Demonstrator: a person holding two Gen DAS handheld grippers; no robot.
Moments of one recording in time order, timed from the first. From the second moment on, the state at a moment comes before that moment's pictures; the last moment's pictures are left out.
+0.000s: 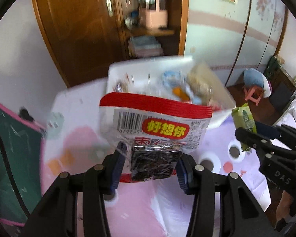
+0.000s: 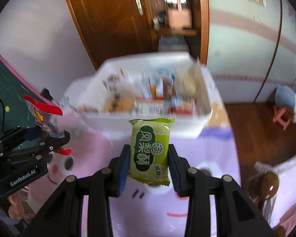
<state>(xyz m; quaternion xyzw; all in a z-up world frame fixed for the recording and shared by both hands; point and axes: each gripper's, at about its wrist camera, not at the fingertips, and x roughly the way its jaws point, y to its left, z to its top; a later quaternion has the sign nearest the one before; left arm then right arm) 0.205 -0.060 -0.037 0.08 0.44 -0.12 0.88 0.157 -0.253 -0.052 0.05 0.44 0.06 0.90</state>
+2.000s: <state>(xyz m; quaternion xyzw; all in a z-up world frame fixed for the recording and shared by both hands) 0.335 -0.052 0.013 0.05 0.42 -0.03 0.90 0.296 -0.237 0.008 0.02 0.41 0.04 0.91</state>
